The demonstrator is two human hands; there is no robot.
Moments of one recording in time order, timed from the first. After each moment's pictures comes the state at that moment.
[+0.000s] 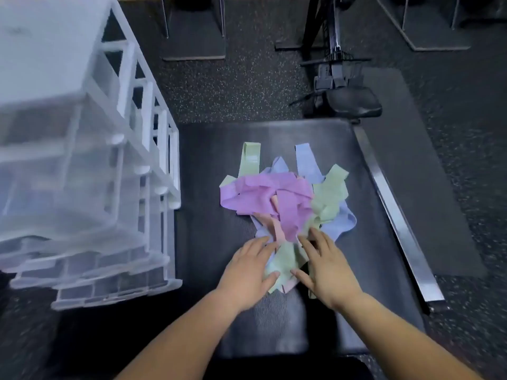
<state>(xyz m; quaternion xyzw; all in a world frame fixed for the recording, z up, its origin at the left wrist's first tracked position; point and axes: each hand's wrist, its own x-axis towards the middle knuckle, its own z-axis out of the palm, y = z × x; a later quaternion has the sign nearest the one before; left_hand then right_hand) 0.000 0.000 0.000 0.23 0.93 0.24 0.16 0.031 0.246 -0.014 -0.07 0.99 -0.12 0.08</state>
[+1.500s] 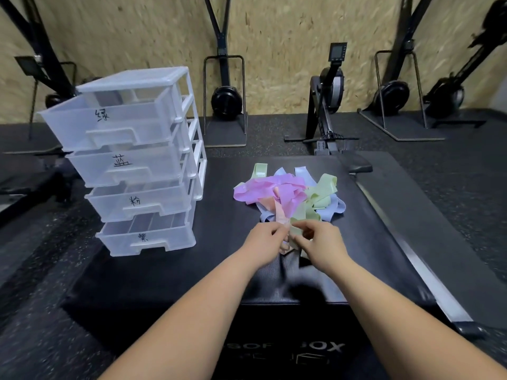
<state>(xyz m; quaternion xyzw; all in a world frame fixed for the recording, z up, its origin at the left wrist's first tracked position) 0.110 0.033 0.007 0.09 0.84 0.52 0.10 0.138 0.207 0.009 0.00 0.91 -0.40 -0.11</state>
